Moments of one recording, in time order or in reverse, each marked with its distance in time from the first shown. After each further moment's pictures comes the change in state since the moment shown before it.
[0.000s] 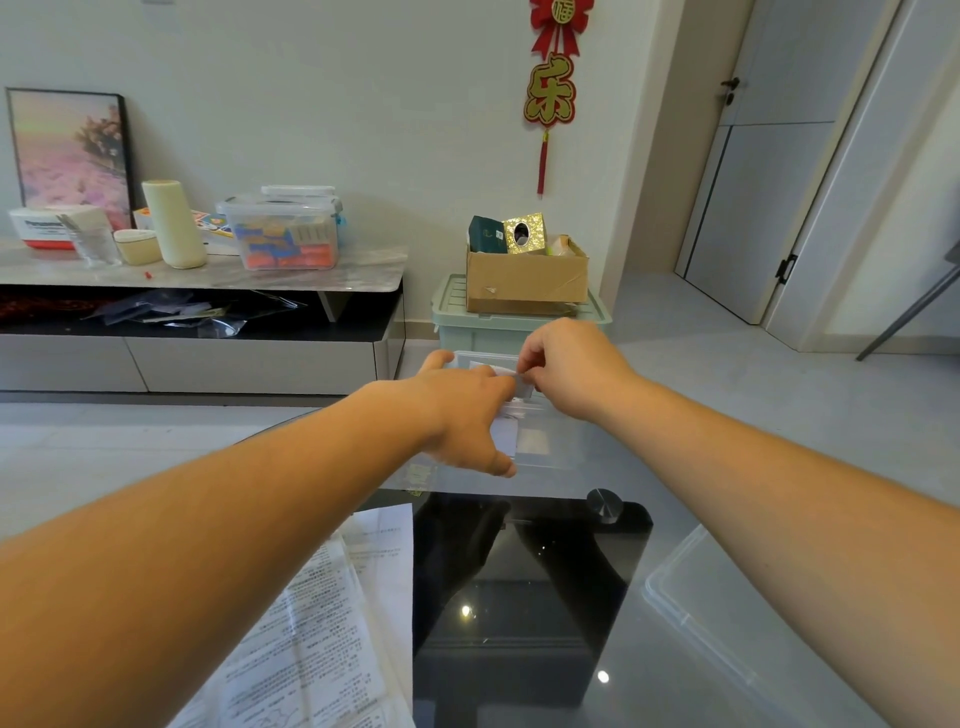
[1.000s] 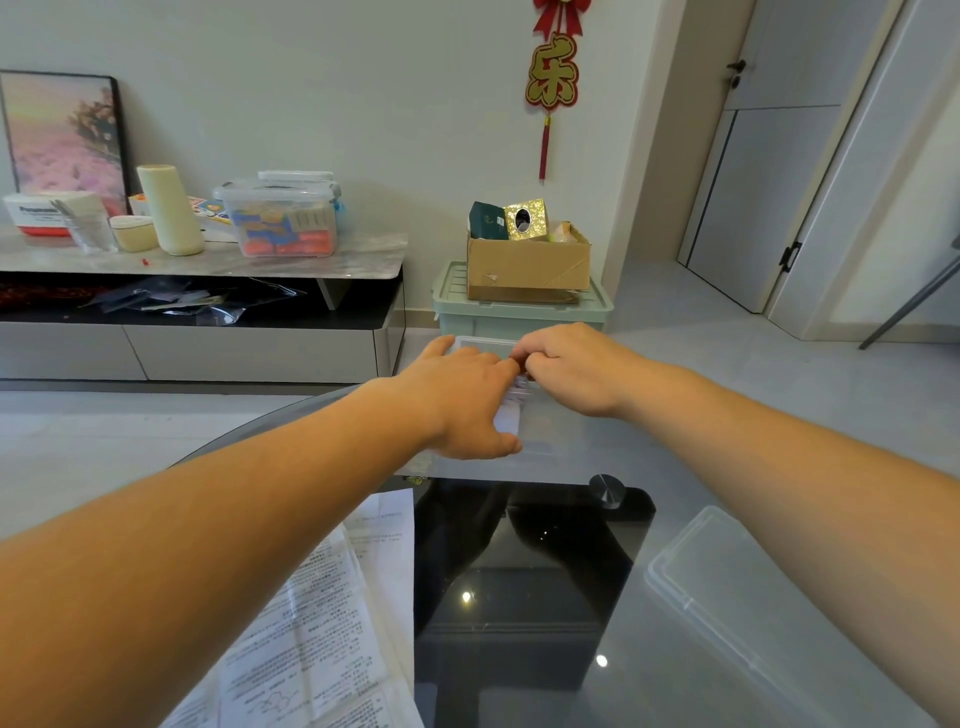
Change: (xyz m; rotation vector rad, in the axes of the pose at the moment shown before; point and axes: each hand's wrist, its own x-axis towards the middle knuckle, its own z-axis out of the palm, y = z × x) left_hand -0.001 -0.001 0.009 0.029 0.106 0.028; right_hand -0.012 0.009 0.000 0.061 -0.169 -0.184
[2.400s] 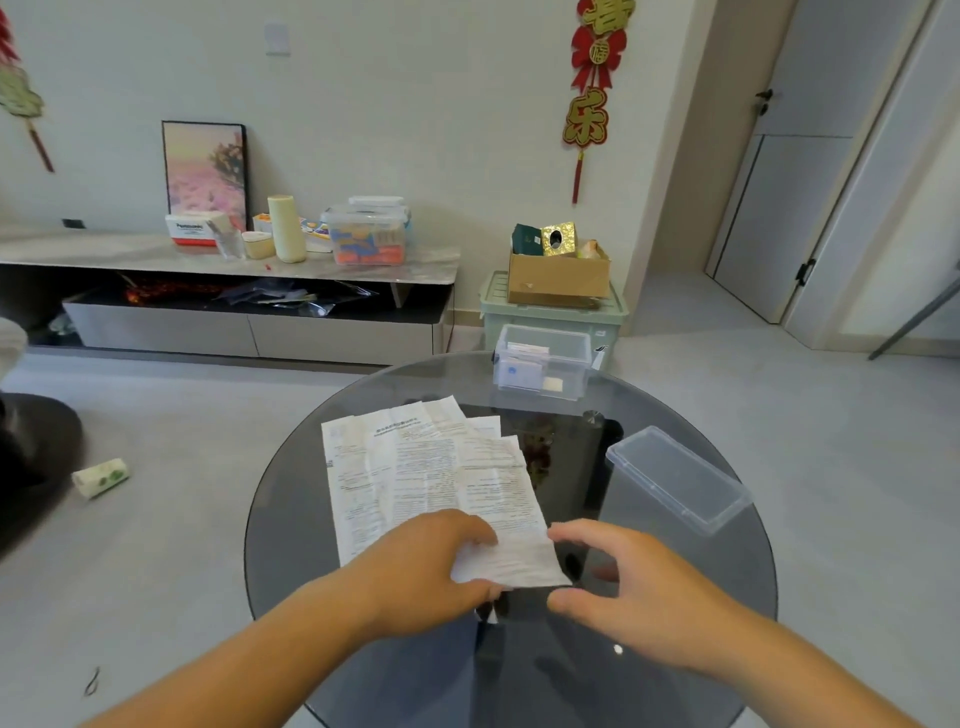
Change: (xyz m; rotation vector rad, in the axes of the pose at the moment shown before) left_hand -0.311 0.125 -0.010 -0.639 -0.070 -0.232; right_hand -0.328 -0.150 0.021 0.370 -0.209 0.156
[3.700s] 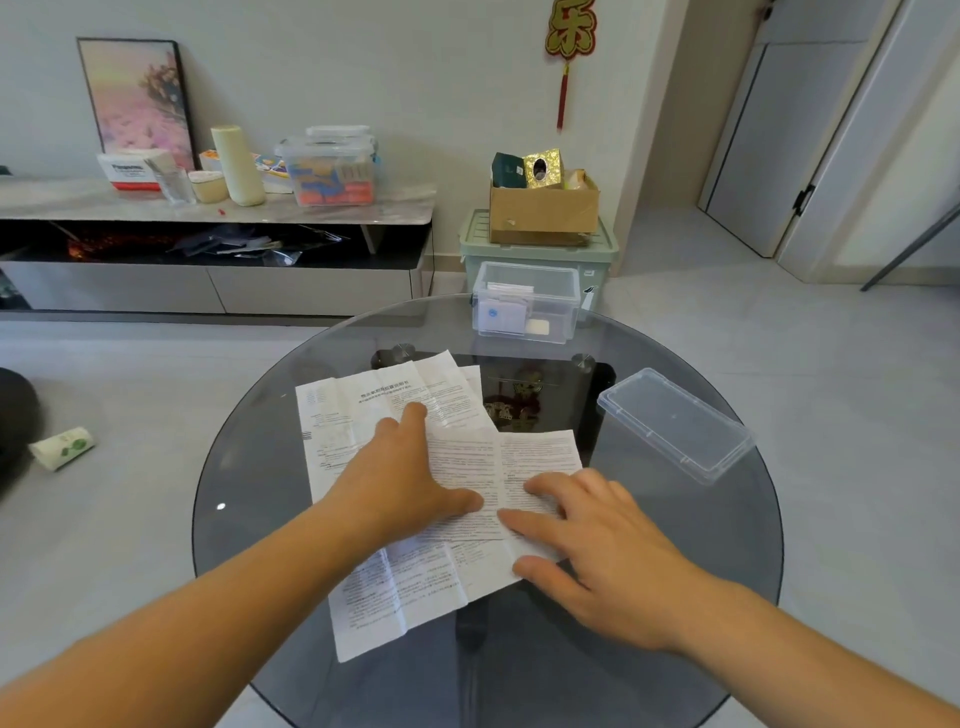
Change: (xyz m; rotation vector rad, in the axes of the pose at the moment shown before) left_hand 0.054 -0.008 0.004 -0.016 0.145 -0.367; right_hand 0.030 0.030 0.029 -0.532 -0.029 -0.162
